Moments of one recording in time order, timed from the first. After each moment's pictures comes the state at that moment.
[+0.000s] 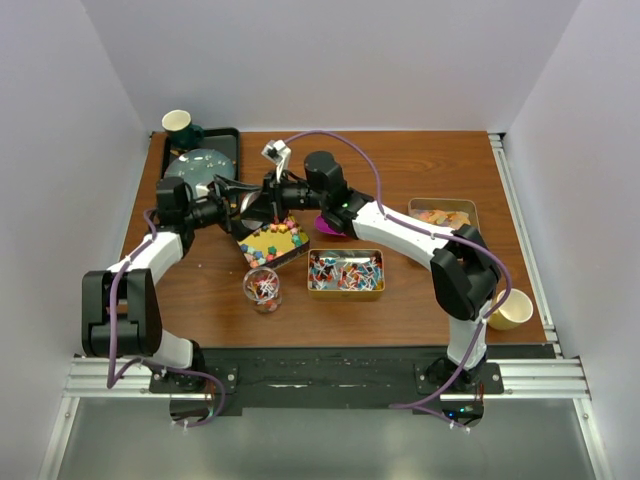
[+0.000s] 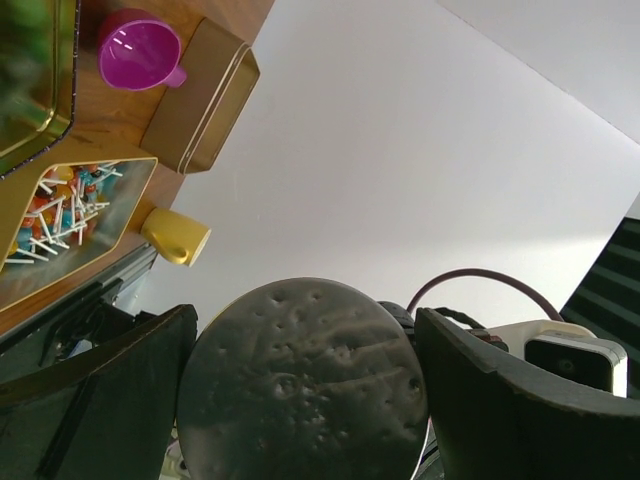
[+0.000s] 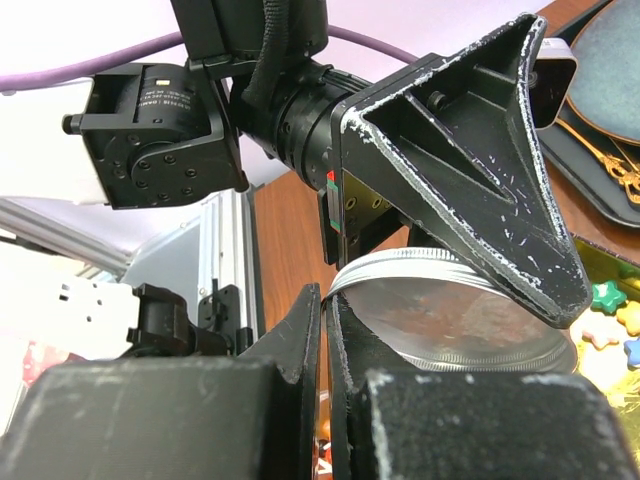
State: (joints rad) left arm 0.06 1.47 0.78 0.23 1.05 -1.64; right arm 0.80 1.91 1.52 0.24 -0.64 0.46
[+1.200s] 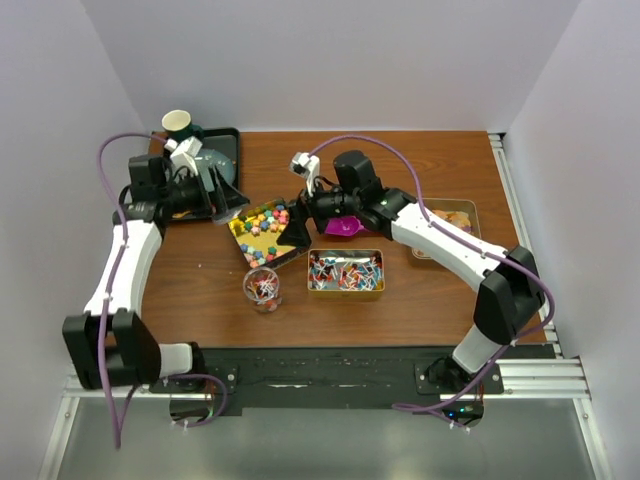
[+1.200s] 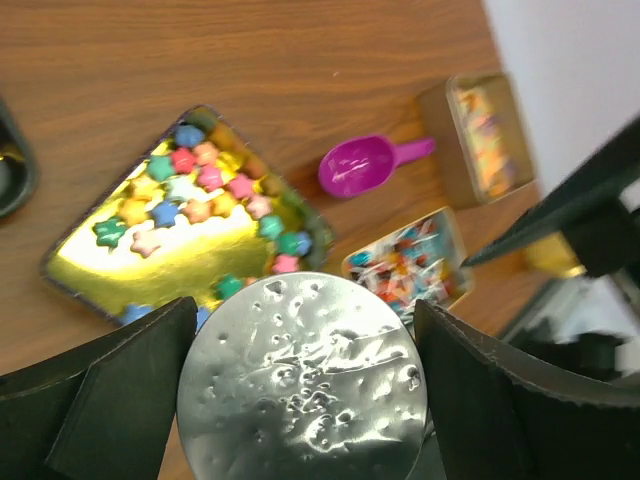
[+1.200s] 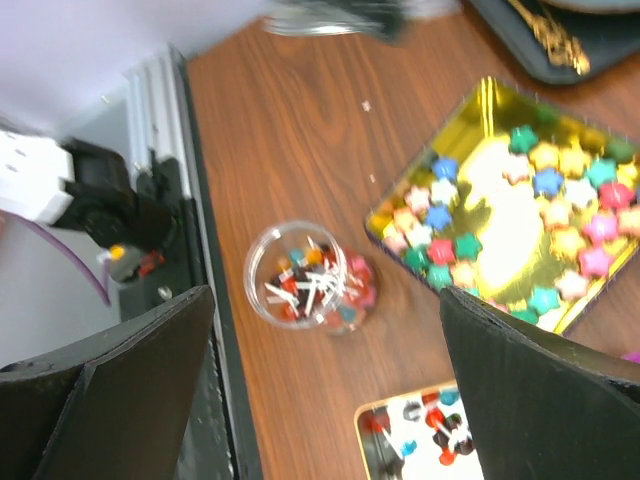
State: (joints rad) left arm 0.11 1.30 1.09 -0.43 0.78 -0.26; right arm 0.73 1.65 1.40 -0.23 -0.65 0.10
